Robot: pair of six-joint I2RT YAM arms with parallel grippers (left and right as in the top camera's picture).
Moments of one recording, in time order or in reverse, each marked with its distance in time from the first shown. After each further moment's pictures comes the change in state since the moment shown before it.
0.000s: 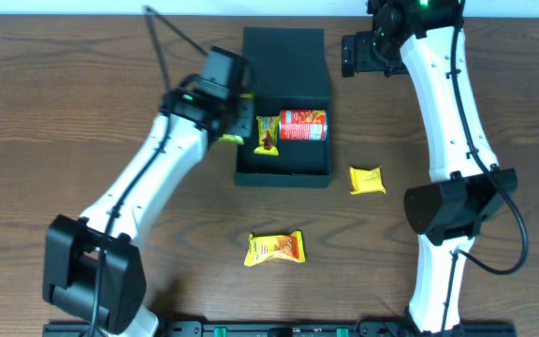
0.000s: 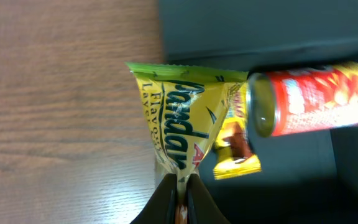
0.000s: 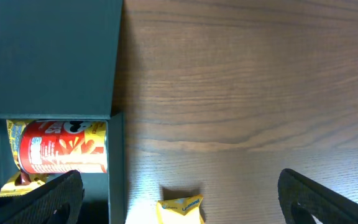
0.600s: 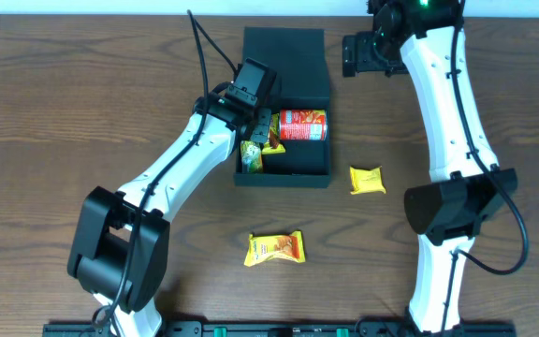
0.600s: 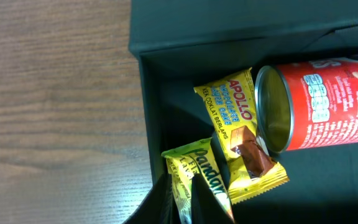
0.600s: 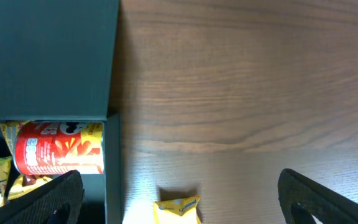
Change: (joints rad) left arm -0.063 0.121 0.007 0.046 -0.093 -0.058; right arm -0.001 0.000 0.000 -0.006 0.014 -0.004
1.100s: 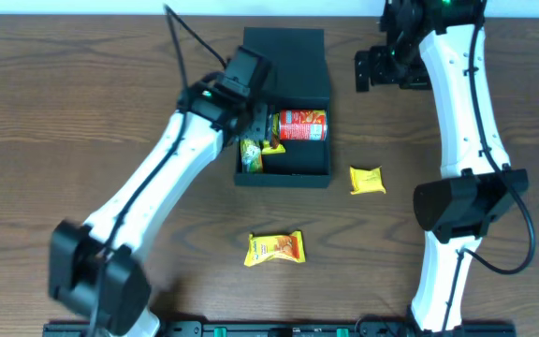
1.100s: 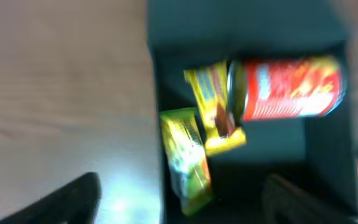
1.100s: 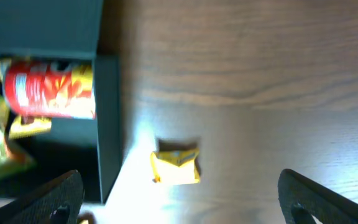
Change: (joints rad) left arm 0.002 -0.142 0.135 -0.236 0.032 -0.084; right arm -0.064 -0.002 0.000 -0.174 -0.146 -0.088
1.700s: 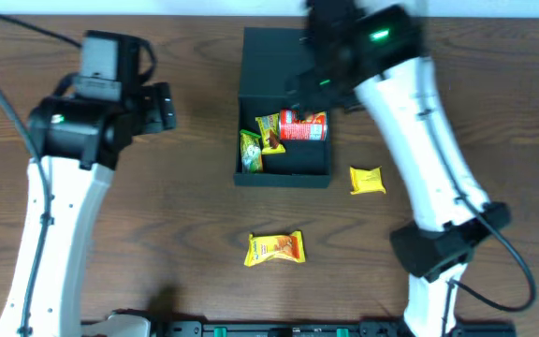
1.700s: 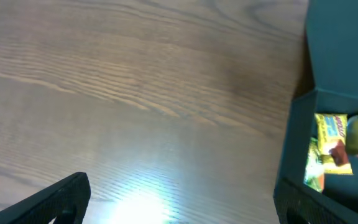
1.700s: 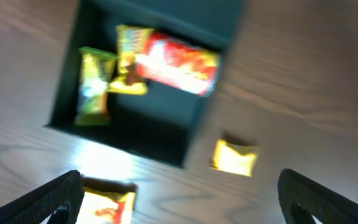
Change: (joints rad) left arm 0.356 -0.292 0.056 -0.263 -0.102 0.115; right arm 0.367 -0.160 -0.100 0.061 0.067 0.095
